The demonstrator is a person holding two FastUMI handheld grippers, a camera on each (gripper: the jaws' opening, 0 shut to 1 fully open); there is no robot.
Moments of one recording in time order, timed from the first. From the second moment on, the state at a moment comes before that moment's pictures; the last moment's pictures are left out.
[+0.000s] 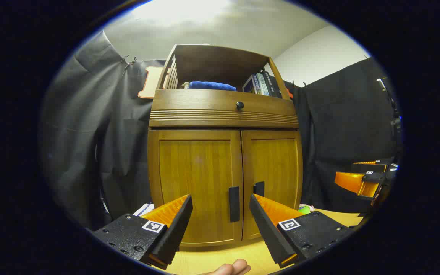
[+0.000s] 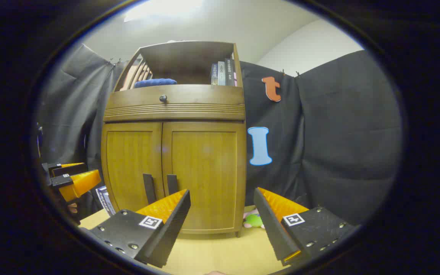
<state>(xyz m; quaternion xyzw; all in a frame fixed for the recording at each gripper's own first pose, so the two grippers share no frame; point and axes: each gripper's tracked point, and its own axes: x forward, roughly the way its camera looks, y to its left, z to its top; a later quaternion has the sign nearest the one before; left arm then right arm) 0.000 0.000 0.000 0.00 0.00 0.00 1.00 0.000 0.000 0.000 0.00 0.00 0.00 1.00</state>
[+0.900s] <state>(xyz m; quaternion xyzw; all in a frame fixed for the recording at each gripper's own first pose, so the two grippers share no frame) -0.003 0.014 0.006 -0.01 -0.01 0.01 1.00 0.026 0.011 -0.009 -0.02 0.01 0.00 1.00</state>
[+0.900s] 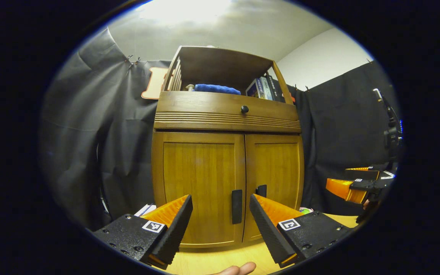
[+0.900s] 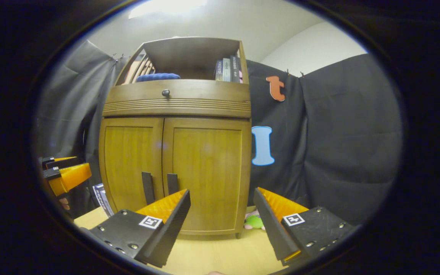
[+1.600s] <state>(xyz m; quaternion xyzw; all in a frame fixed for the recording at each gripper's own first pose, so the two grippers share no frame) 0.006 0.048 -0.002 -0.03 0.01 0.03 1.00 0.148 0.120 -0.049 -0.06 0.04 0.08 0.99</state>
